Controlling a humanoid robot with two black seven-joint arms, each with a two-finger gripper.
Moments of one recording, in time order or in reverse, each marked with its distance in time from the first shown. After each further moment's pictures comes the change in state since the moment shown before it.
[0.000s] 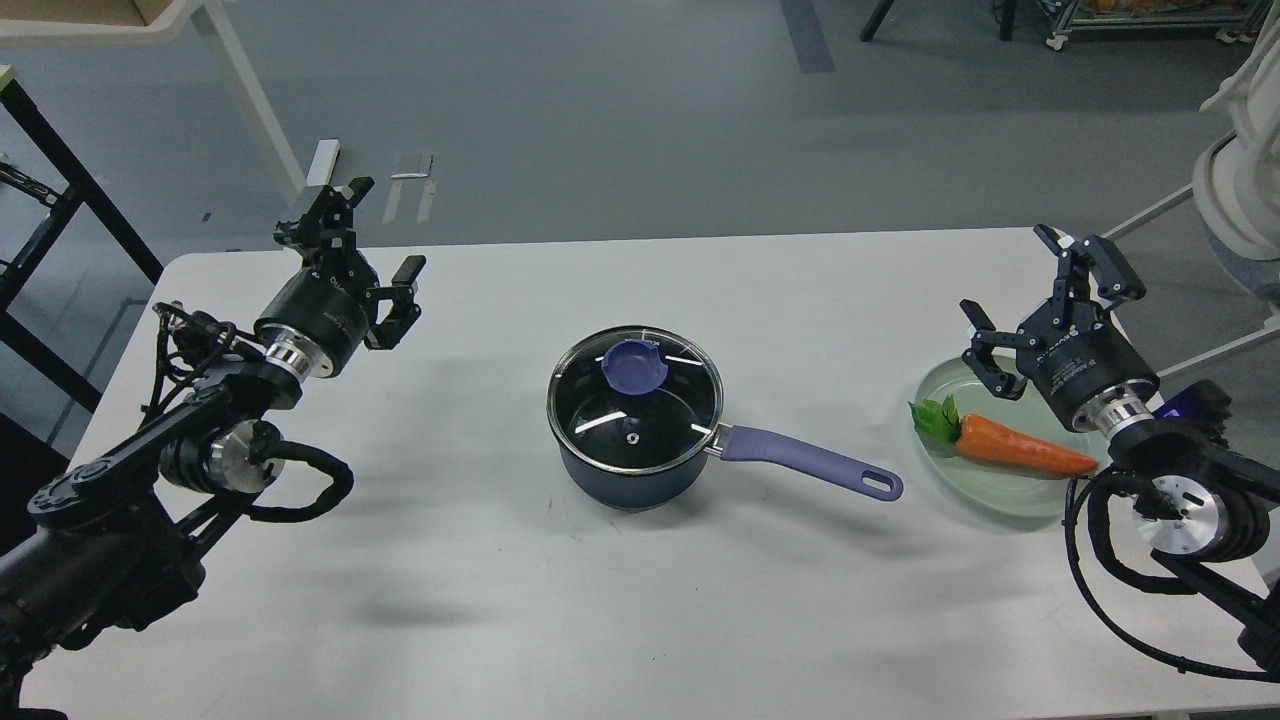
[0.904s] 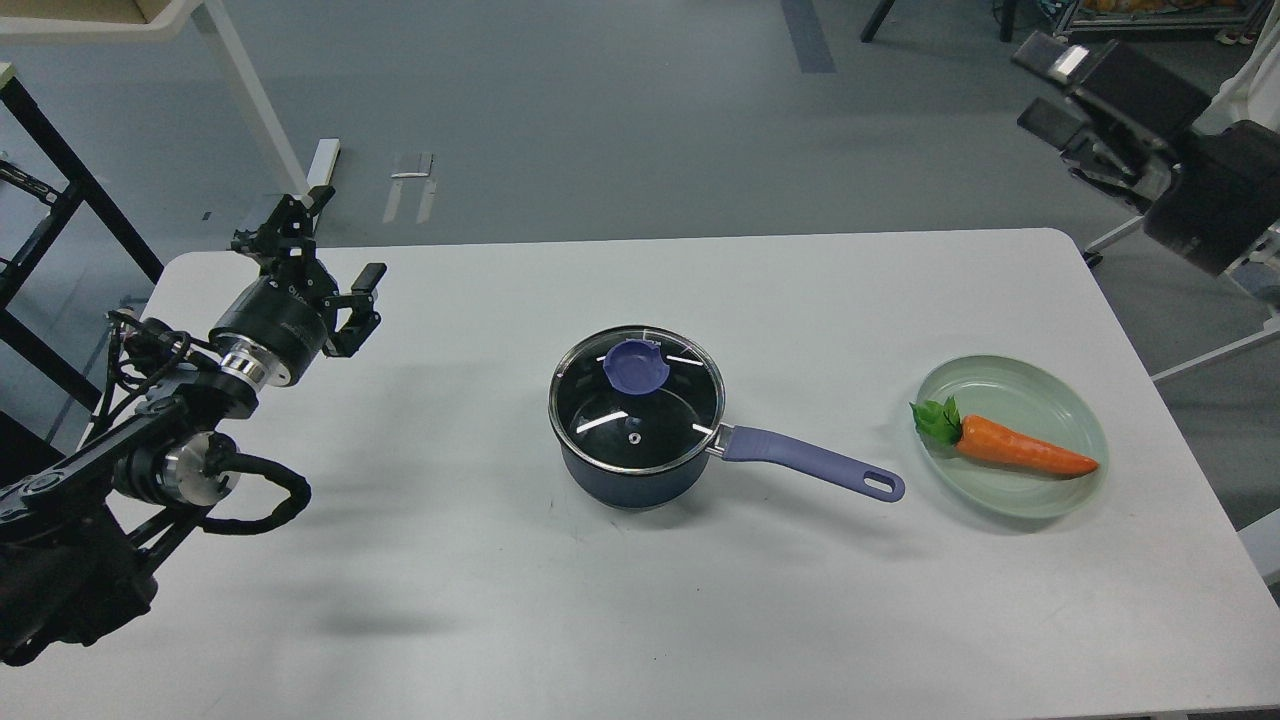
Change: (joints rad) left arm 0.007 0.082 0.014 -0.017 0.007 -0.022 -0.063; right arm 0.737 -0.458 -0.503 0.382 -0.988 -0.148 0.000
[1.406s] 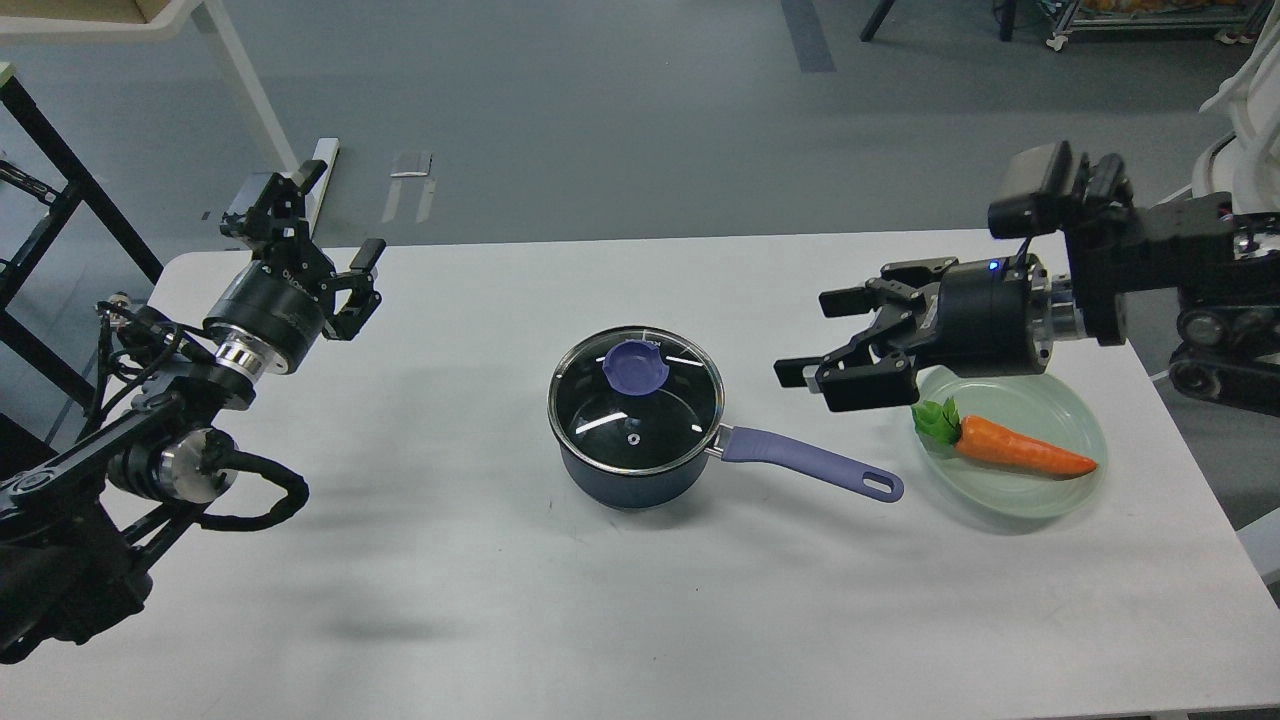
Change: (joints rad) left arm 0.000 0.017 0.000 -0.049 0.002 0.002 -0.019; right arm 0.449 0.407 -0.668 -0.071 -0.502 -0.005 0.000
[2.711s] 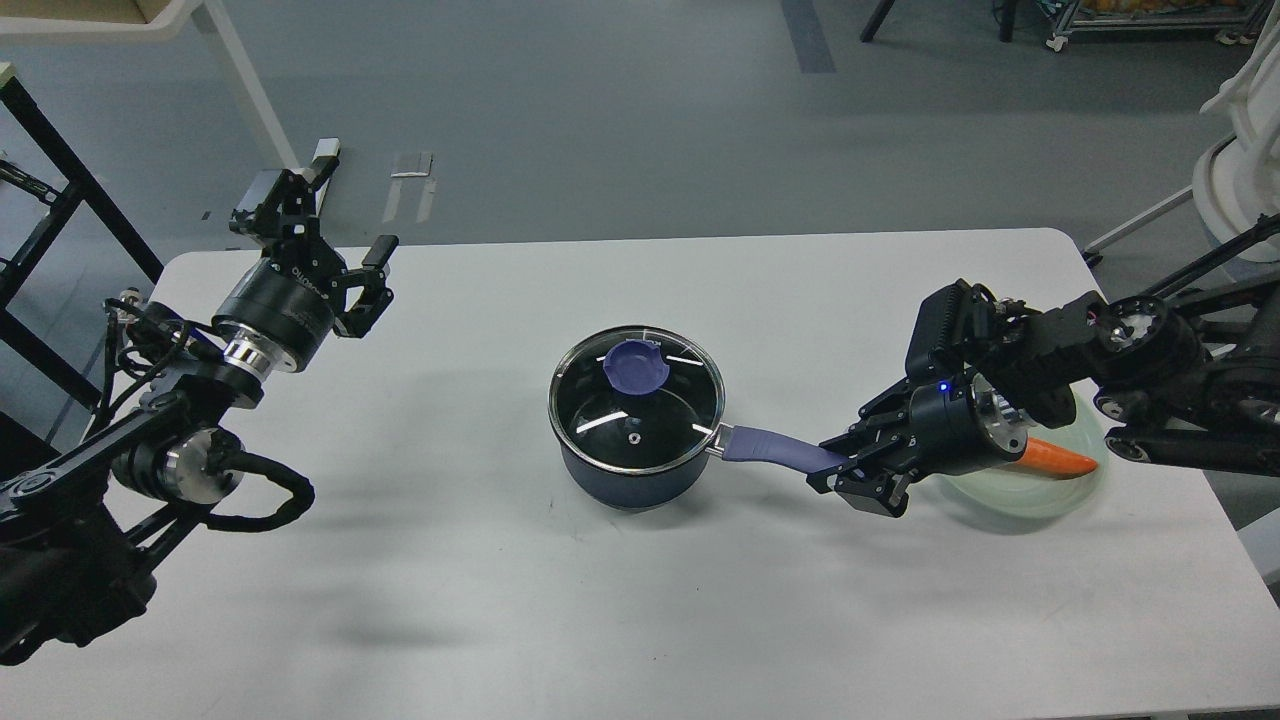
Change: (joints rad) left arm 0.004 0.007 0.000 -0.052 -0.002 0.005 0.000; right arm -0.100 0.193 -0.209 -0.157 -0.072 -0.032 0.000
